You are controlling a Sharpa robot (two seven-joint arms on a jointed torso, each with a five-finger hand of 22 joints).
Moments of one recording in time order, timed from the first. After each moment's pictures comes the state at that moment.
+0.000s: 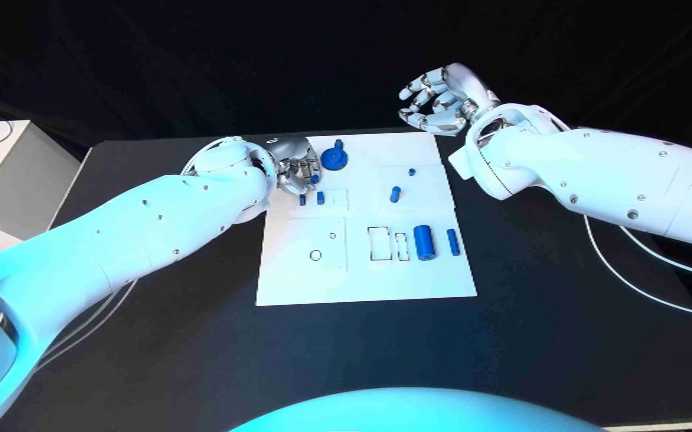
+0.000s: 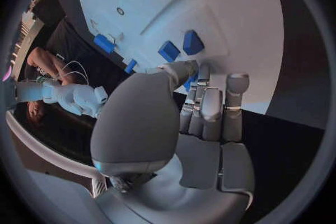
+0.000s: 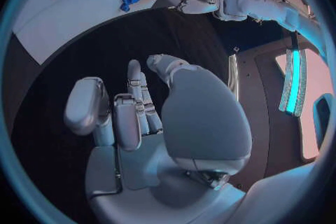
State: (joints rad) left arm 1.15 -0.44 0.11 1.04 -1.51 -0.03 -0.10; left_hand 1.47 -0.24 0.64 0.10 0.19 0.88 0.15 0.19 0.34 1.12 0.08 0.32 0.13 1.33 0.01 1.44 0.94 0.15 1.10 0.12 1.21 0.91; right arm 1.32 -0.81 -0.09 1.42 -0.93 -0.65 -0.01; right_hand 1.35 -0.28 0.50 0.19 0.41 0.91 0.15 0.24 0.37 1.09 0.07 0.39 0.47 1.47 -0.01 1.43 1.31 0.09 1.44 0.08 1.13 1.18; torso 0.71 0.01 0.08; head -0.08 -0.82
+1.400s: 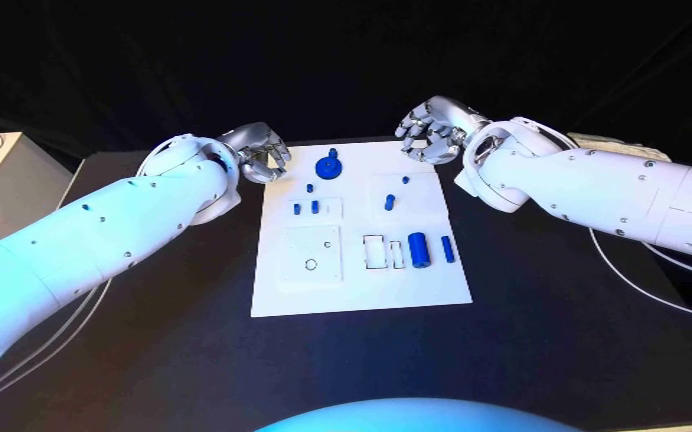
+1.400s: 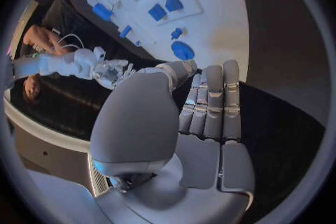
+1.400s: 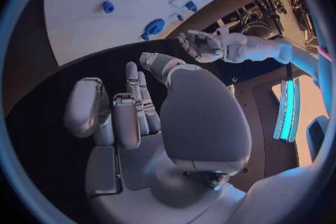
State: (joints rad) left arm 1.14 -0.55 0.20 1.11 -1.38 -0.13 -0.09; left_hand 1.46 -0.24 0.63 0.12 0.19 0.87 0.19 0.16 0.31 0.99 0.13 0.29 0.14 1.02 0.05 1.18 0.44 0.17 0.90 0.14 1.01 0.68; right arm 1.29 -0.82 -0.09 1.37 -1.22 -0.46 -0.06; right_hand 1.38 -0.29 0.56 0.07 0.32 0.94 0.16 0.22 0.36 1.12 0.08 0.20 0.26 1.46 0.00 1.42 1.31 0.09 1.45 0.09 1.15 1.21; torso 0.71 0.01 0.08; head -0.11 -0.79
